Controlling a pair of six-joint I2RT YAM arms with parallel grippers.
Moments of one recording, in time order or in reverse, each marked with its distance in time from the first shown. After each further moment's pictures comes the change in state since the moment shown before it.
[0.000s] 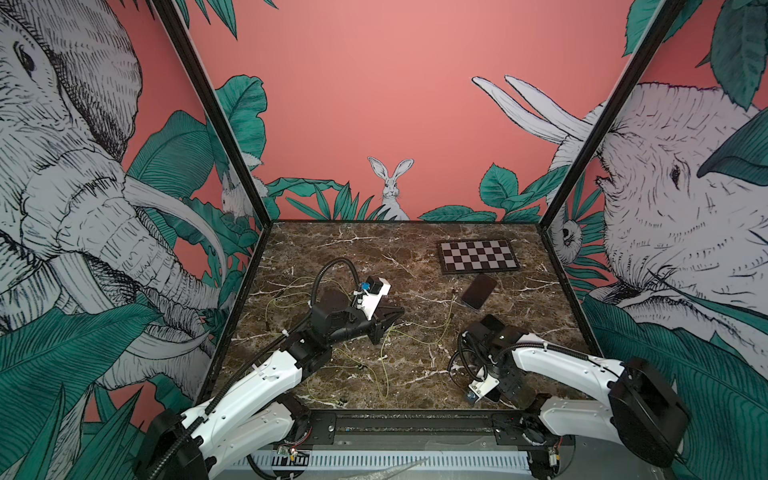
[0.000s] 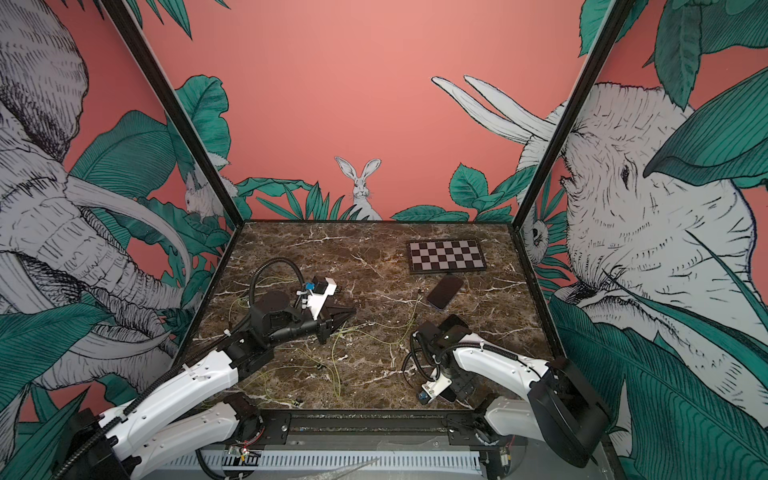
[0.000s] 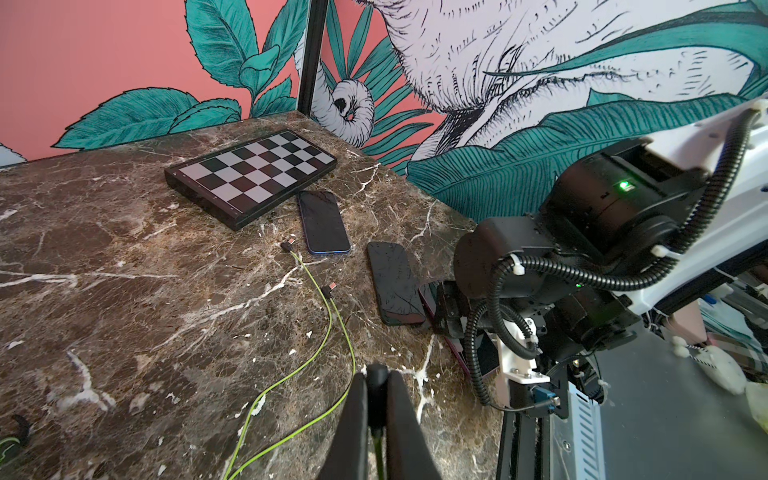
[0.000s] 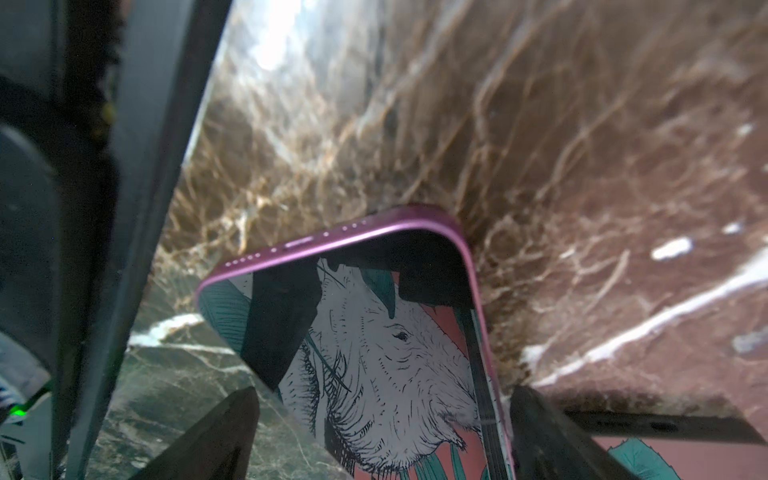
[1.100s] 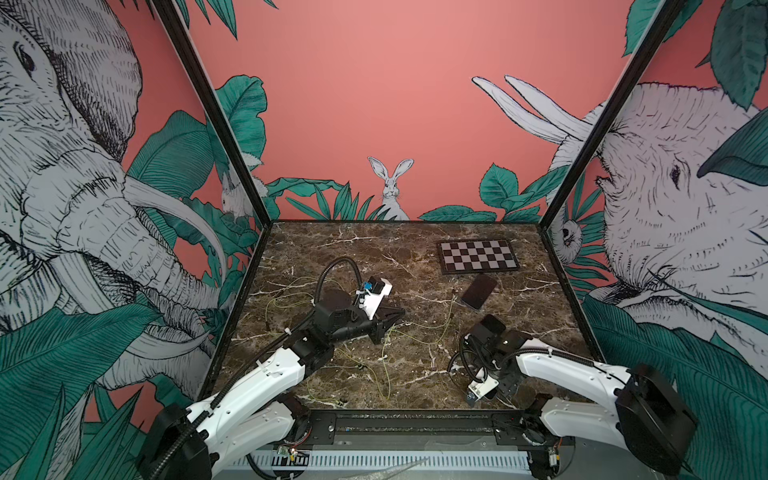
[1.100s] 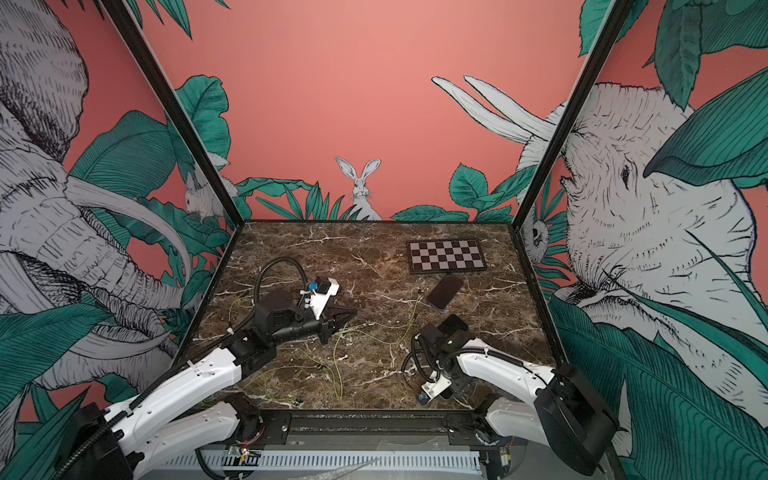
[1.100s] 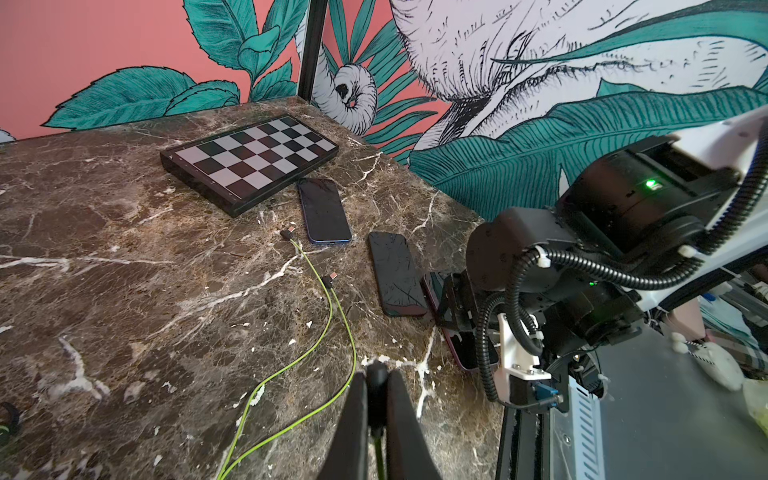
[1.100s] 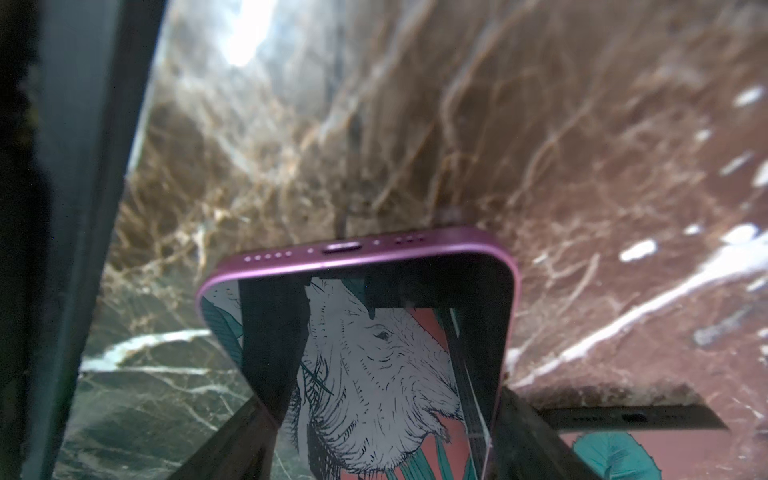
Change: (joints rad) left arm 0.005 0.031 0.000 -0.002 0.006 -0.004; right arm 0.002 -0.021 -0.032 0.061 -0.007 0.011
